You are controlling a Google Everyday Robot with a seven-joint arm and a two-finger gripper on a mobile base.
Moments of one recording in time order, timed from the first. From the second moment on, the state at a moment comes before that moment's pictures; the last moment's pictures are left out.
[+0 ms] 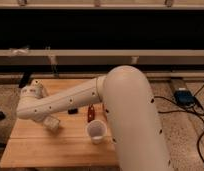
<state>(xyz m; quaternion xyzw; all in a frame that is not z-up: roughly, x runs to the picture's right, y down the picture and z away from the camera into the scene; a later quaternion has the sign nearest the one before) -0.301 0.155 0.788 -0.21 -0.03 0.22 0.95</state>
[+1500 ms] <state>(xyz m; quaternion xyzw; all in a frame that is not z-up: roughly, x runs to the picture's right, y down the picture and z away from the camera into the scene) -0.366 0.166 0.827 -0.21 -0.08 0.14 0.96</state>
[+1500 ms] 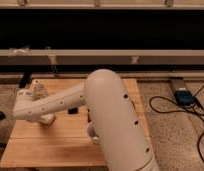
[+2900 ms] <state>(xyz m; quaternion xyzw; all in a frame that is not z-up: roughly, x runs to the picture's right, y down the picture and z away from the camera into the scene) -0.288 0.211 0.798 -0.27 -0.04 0.18 0.94</state>
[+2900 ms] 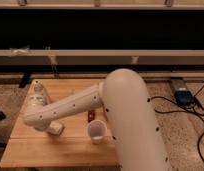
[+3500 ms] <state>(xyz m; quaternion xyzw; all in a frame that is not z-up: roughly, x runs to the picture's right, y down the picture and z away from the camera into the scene) -0.259 0.170 0.821 -0.25 -0.01 0.22 0.94</state>
